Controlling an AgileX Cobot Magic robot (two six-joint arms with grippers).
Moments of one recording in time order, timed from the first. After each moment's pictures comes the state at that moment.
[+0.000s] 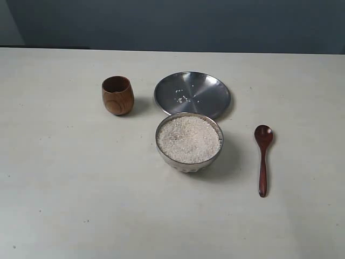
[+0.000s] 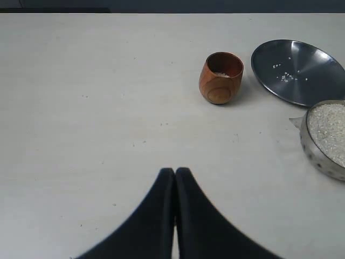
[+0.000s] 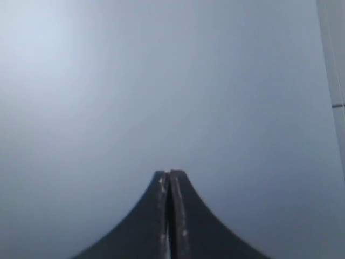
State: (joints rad) left arm 0.12 0.50 -0.70 -0.19 0.89 0.09; right arm 0.06 0.00 0.00 0.06 -0.35 0.09
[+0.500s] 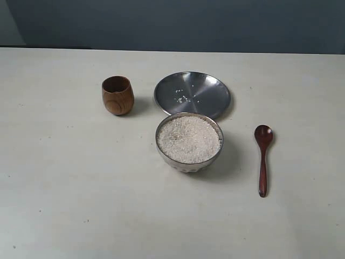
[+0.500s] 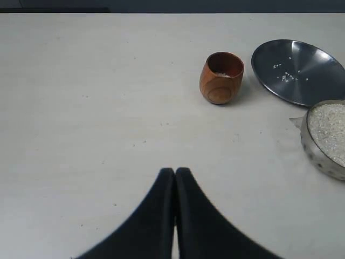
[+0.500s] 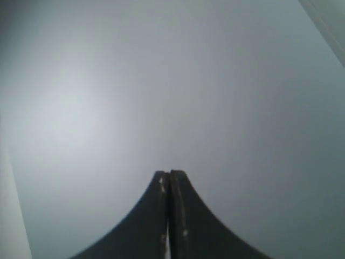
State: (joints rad) left arm 0.12 0.50 -0.70 -0.19 0.89 0.09; right arm 0.06 0.00 -0.03 0.08 -0.48 0.37
